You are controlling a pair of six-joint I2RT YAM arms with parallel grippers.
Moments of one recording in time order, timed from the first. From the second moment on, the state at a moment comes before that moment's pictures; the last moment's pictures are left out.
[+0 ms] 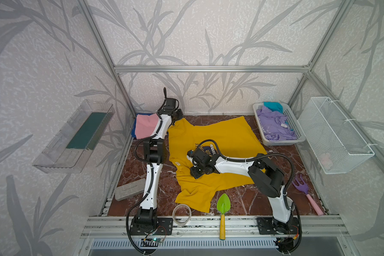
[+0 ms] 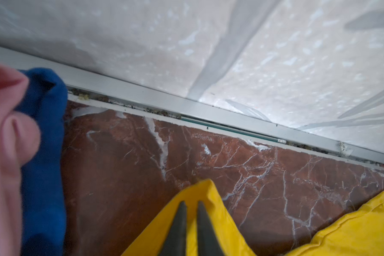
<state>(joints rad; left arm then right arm) -0.08 2.72 2.63 -0.67 0.12 -0.40 0.96 2.08 1.38 -0.34 -0.12 0.37</state>
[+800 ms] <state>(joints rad) -0.10 2.51 2.32 -0.64 0.14 -0.43 0.95 2.06 1.34 -0.30 -0.14 0.44</state>
